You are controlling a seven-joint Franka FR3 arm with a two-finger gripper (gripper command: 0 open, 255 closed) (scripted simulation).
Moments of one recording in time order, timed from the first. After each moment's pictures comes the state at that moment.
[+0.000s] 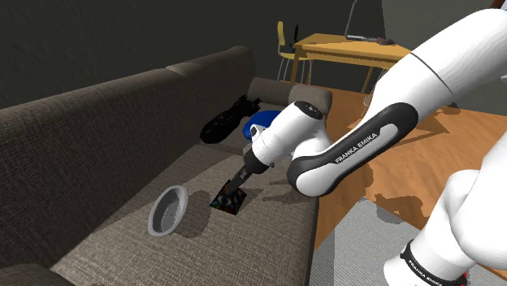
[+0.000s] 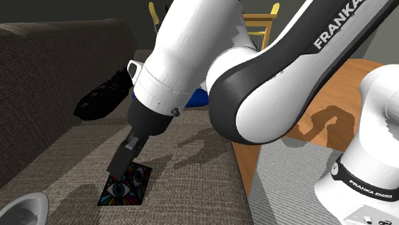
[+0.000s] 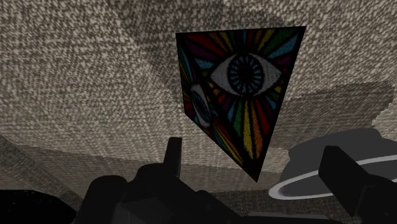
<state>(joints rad) 0.22 0.00 0.29 -2.51 0.00 3.06 0.14</state>
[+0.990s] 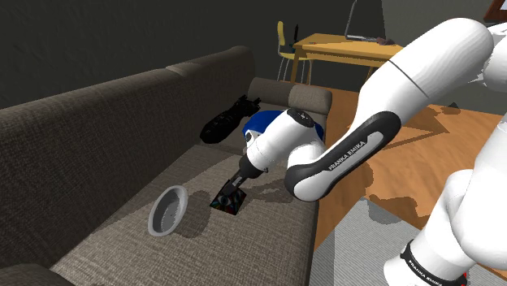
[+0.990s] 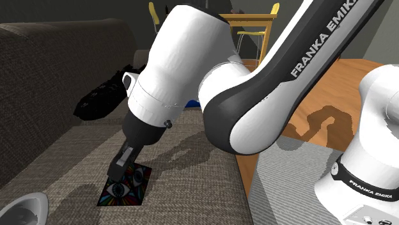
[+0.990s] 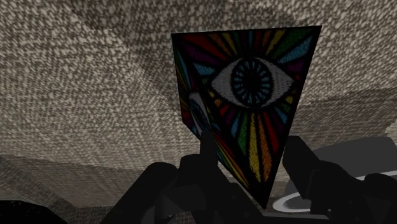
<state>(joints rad) 0.24 0.08 0.25 -2.47 -0.15 3.11 0.26</state>
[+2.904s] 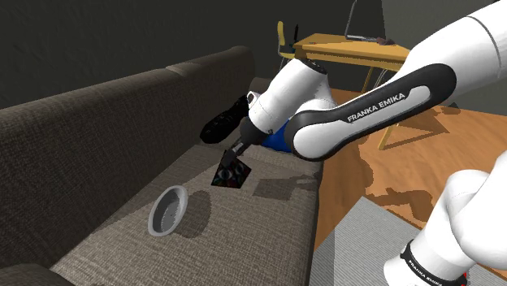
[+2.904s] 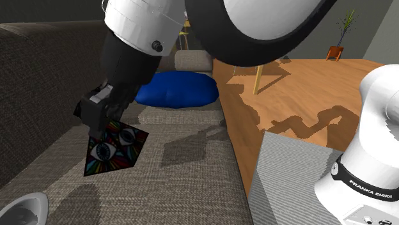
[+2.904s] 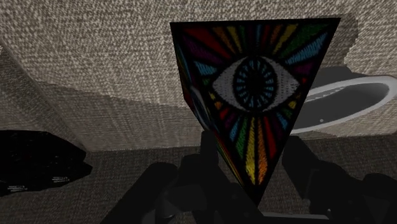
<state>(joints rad) 0.23 -0.14 0.29 -2.38 0.10 2.80 0.07</state>
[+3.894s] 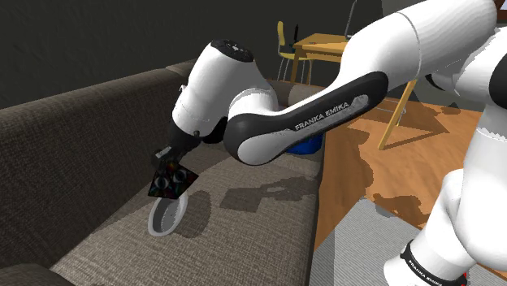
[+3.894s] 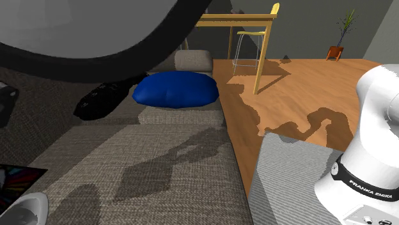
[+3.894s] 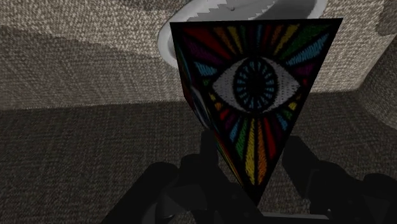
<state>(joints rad) 0.32 0.23 0.39 -1.85 -0.33 2.60 0.55</state>
